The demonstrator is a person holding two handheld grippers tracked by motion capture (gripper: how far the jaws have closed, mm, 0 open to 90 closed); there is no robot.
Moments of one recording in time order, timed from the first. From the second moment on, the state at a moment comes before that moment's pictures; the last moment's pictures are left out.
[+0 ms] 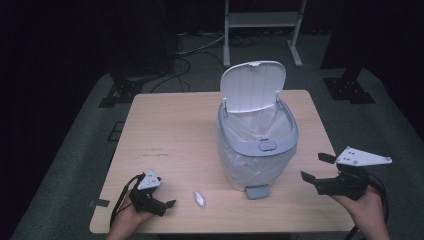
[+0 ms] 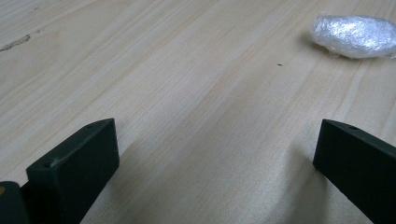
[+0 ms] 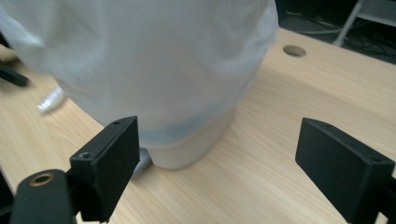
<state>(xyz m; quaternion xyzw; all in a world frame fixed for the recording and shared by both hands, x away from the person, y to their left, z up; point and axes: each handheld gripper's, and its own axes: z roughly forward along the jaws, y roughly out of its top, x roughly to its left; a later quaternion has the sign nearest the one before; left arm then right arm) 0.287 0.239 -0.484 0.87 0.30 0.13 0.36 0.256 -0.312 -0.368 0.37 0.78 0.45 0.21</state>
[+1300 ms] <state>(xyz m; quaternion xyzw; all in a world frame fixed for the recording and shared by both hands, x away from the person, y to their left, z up) 0.287 0.240 -0.484 0.87 0.30 0.13 0.36 0.270 -0.321 -0.461 0.41 0.81 0.37 0.19</state>
